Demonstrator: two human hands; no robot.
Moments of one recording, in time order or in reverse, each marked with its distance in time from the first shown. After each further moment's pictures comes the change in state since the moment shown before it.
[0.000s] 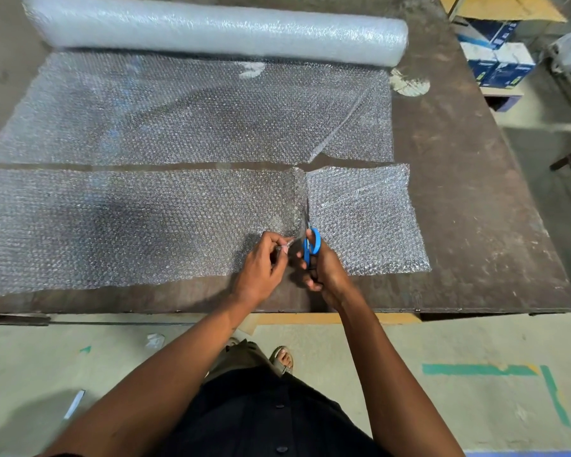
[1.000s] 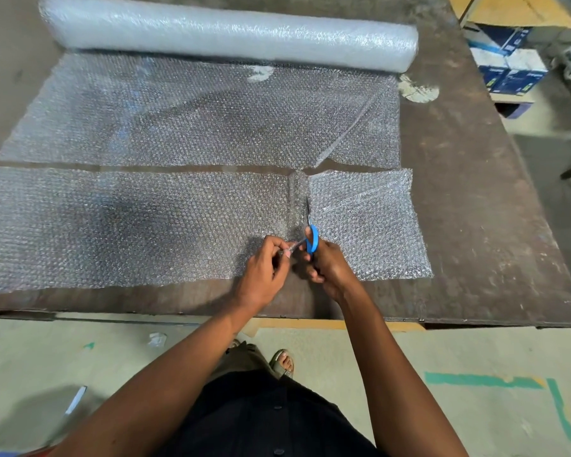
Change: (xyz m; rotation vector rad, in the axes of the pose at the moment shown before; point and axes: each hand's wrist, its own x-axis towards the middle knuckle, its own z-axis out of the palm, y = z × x) left_hand 0.001 -0.002 0.000 -0.017 0.007 -0.017; right_hand 0.011 -0.018 -0.001 0.043 -0.063 -0.080
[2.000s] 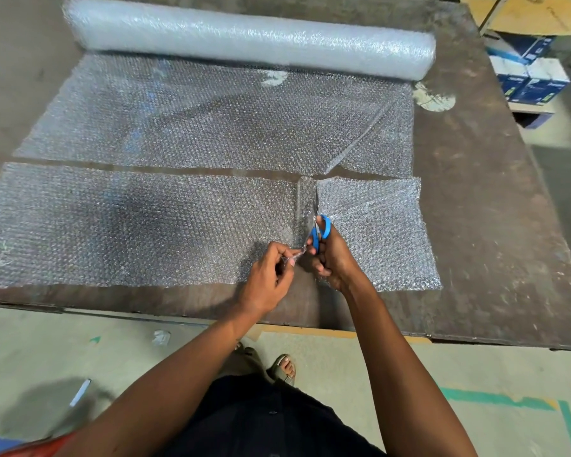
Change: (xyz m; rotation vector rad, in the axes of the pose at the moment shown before) left_hand -0.002 0.004 -0.003 -0.008 0.028 -0.028; right_hand 0.038 -0.017 -0.006 -0.052 -0.062 0.041
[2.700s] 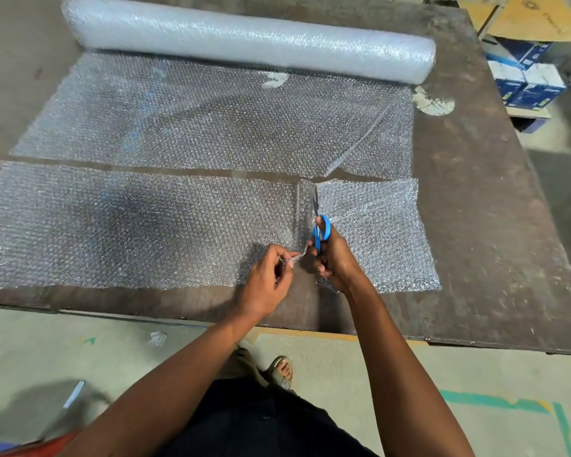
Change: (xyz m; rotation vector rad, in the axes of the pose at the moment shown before) left_hand 0.001 -0.002 0.002 -0.017 0.030 -0.016; right_hand 0.015 0.005 -0.007 -0.060 0.037 -0.036
